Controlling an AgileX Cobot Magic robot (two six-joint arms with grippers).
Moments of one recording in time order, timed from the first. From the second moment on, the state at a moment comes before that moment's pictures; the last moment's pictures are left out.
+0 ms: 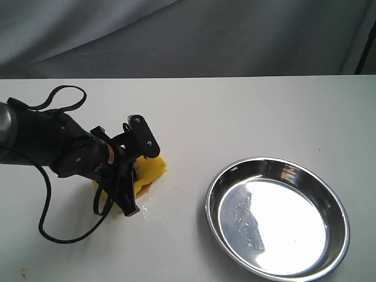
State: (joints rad) left arm -0.56 1.90 -0.91 0.26 0.25 0.32; right arm -0.28 0.82 0.00 -0.03 -0.09 -0.05
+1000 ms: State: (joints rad) left arm -0.43 1.84 -0.96 0.44 0.07 0.21; right arm -0.28 0.82 0.00 -0.03 -0.09 -0.05
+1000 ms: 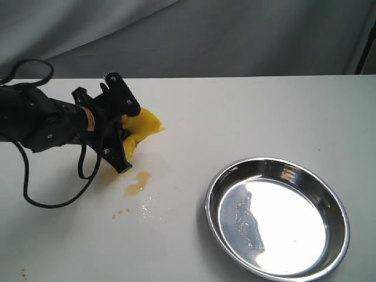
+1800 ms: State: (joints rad) left arm -0.55 1.98 -1.05 0.54 0.26 0.36; right arm -0.28 0.82 0.00 -0.03 -0.09 -0.05
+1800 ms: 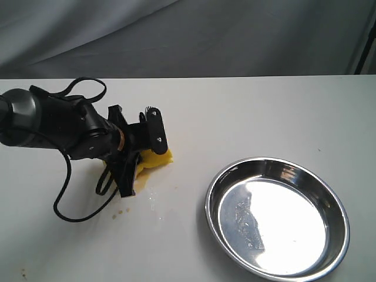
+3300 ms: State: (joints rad) left arm -0.97 1.96 -1.06 0.30 0.84 0.50; right arm -0.28 0.82 0.00 -0.03 -0.09 -0.05
